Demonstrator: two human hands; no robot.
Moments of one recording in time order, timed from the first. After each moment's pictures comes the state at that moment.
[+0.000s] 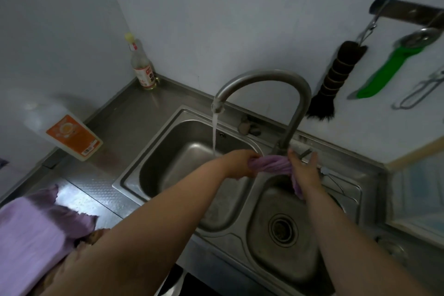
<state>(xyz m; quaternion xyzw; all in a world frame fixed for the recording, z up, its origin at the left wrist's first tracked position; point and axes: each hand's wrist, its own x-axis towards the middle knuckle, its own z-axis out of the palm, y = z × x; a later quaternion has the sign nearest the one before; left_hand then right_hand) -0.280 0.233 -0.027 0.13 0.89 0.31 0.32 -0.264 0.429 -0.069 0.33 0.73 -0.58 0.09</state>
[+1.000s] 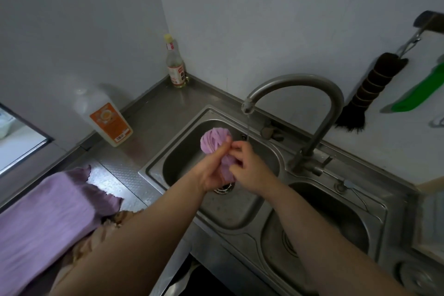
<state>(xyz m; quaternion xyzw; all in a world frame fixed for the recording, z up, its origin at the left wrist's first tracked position) -0.218 0.149 -0.004 -0.19 0.39 0.86 0.27 -0.225 0.283 0.014 -0.17 0.82 -0.51 0.21</state>
